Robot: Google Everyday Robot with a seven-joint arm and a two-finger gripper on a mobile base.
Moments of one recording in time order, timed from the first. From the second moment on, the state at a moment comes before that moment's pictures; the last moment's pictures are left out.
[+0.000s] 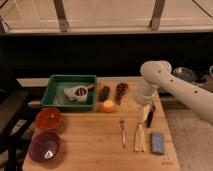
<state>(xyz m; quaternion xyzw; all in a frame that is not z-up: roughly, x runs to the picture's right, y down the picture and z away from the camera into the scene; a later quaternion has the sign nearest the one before) 0.158 0.119 0.746 -0.36 -0.21 -0.20 0.89</state>
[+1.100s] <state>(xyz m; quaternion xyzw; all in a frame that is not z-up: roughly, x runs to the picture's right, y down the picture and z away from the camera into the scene) 0.147 0.098 0.770 -0.30 -0.15 -0.34 0.88</state>
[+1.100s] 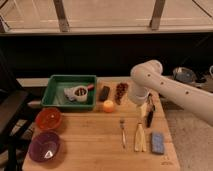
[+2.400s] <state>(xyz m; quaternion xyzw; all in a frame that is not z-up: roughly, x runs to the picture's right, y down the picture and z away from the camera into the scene) 0.080 0.021 0.869 -0.28 -0.19 -0.35 0.87</state>
